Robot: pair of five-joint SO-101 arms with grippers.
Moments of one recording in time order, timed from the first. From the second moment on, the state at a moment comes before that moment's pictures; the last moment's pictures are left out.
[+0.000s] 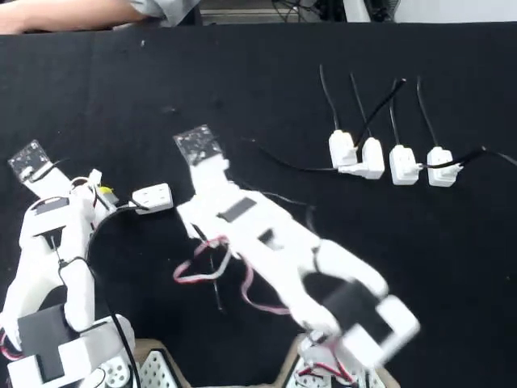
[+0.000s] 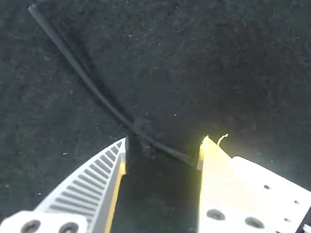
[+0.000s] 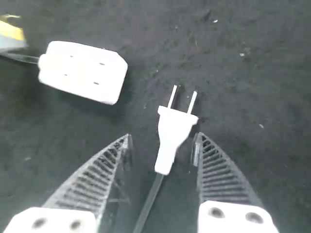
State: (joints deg) left arm -25.9 -15.5 53.4 33.8 19.9; right arm -39.6 3.6 37.5 28.5 -13.1
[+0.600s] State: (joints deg) left arm -26.0 -15.5 53.4 33.7 20.1; right arm -33.1 16.7 16.2 52.7 -7.9
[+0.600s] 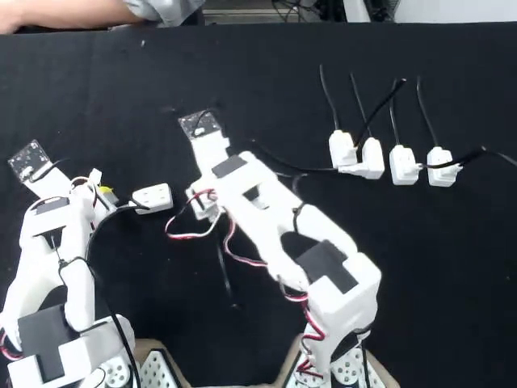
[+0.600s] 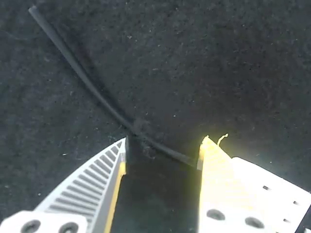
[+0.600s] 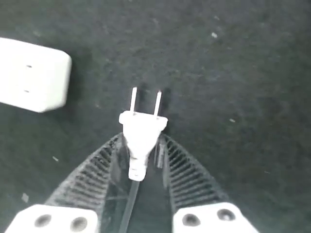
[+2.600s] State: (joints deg) left arm -23.3 -15.5 54.4 33.7 20.1; right arm -35.1 -2.2 40.6 37.7 1.0
